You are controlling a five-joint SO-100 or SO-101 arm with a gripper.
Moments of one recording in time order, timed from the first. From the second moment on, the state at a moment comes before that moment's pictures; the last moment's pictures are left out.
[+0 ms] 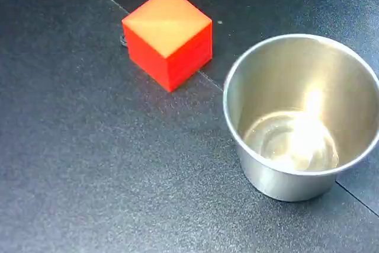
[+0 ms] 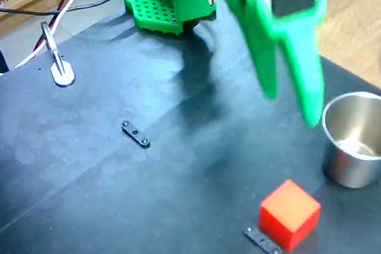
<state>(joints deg) 23.0 72.4 40.1 88.5 -8.8</state>
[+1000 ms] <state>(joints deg) 23.0 44.2 19.5 96.1 -22.3</state>
